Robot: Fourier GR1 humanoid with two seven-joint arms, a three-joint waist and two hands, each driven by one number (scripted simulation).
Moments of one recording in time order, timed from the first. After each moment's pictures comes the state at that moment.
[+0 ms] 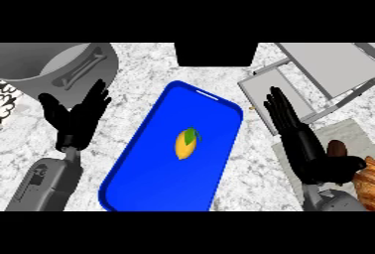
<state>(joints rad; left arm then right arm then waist) -0.30 0.29 -0.10 -1.29 0.35 0.13 0.17 -0.13 -0.34 0.33 -1.68 -0.29 -0.22 -0.01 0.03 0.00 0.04</state>
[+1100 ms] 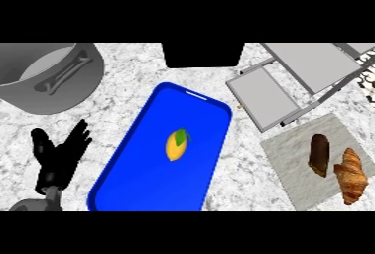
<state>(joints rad) -0.04 0.34 -0.09 -1.33 0.32 0.15 0.23 0.38 -0.97 -0.03 -1.95 0.24 -0.47 0.63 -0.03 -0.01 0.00</state>
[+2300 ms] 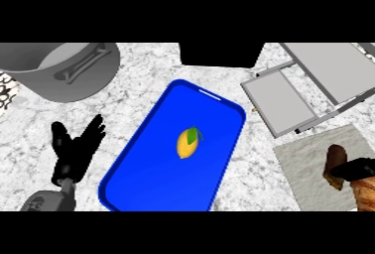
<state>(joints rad) -0.09 0.29 -0.12 -1.32 0.28 0.12 0.24 -0.12 -0.85 0.32 -1.80 0.54 -0.10 1.24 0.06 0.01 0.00</state>
